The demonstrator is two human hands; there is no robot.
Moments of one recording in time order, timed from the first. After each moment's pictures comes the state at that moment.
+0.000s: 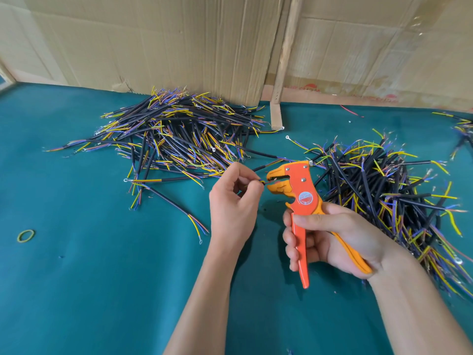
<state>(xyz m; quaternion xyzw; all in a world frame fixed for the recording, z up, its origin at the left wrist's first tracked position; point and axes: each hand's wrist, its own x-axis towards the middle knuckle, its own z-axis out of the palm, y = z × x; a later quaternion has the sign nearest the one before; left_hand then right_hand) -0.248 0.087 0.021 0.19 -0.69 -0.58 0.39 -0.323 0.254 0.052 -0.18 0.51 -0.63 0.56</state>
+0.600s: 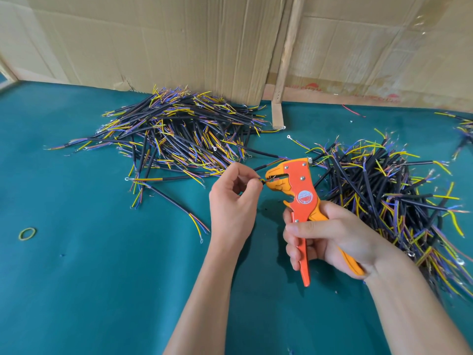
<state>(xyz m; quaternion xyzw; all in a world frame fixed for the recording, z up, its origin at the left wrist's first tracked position) -0.248 0.085 0.020 0.21 -0.68 -0.60 0.37 -0.317 0.247 0.051 -0.21 0.57 -0.62 0.50</state>
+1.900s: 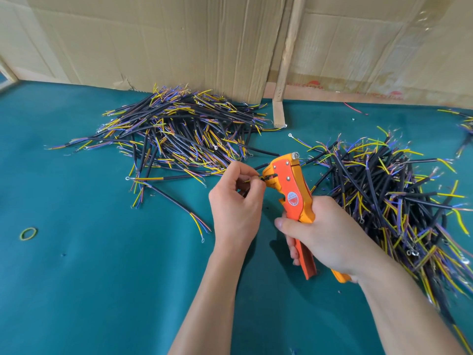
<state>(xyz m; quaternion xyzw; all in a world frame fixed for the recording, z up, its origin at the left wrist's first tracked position) -0.248 0.091 0.021 0.23 -0.69 -0.53 0.43 -0.300 0.233 0.054 -0.25 0.80 -0.47 0.27</state>
